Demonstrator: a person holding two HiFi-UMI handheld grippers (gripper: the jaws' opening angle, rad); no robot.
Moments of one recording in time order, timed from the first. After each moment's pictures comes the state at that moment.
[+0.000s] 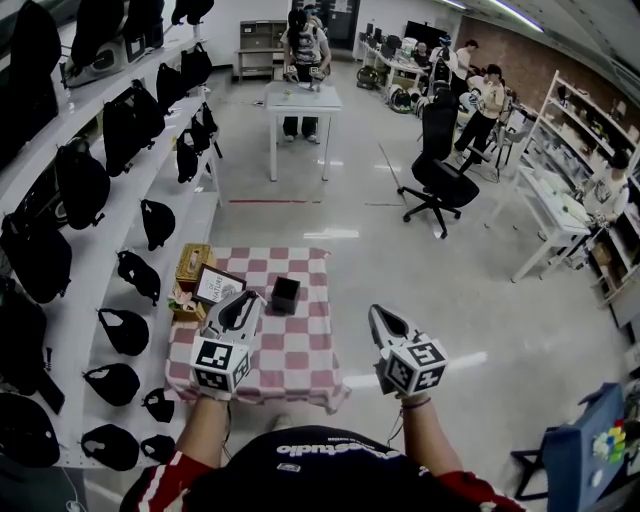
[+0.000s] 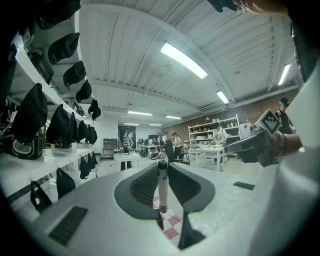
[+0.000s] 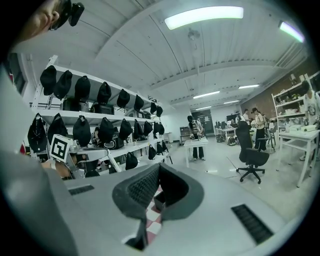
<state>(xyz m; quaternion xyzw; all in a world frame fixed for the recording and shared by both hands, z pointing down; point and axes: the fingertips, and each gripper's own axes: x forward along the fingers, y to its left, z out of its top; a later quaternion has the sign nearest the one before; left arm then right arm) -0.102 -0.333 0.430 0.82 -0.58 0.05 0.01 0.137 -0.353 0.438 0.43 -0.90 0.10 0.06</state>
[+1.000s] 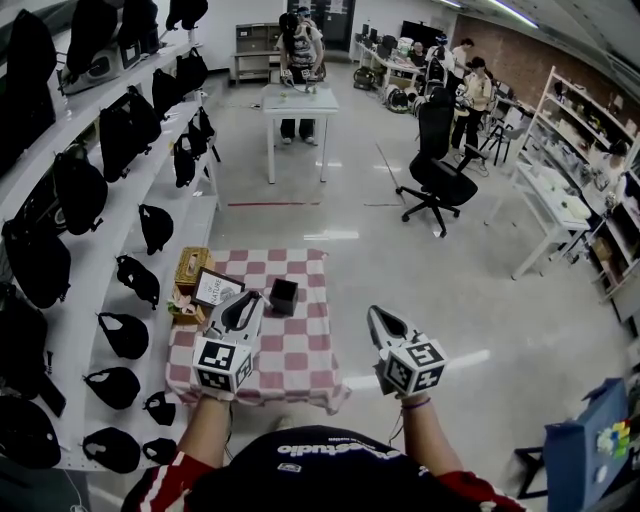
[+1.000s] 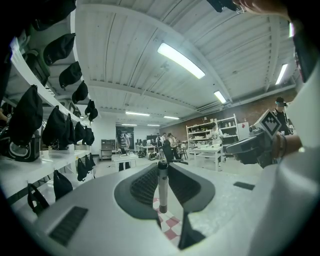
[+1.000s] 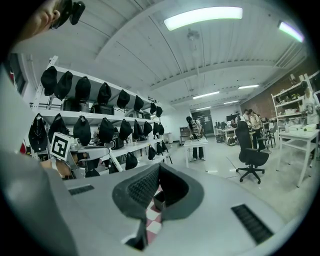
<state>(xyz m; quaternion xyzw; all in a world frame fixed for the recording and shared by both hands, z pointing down) -0.086 -0.334 0.426 0.82 -0.56 0.05 0.00 0.145 -0.350 0.439 0.43 -0.90 0.10 0.06</state>
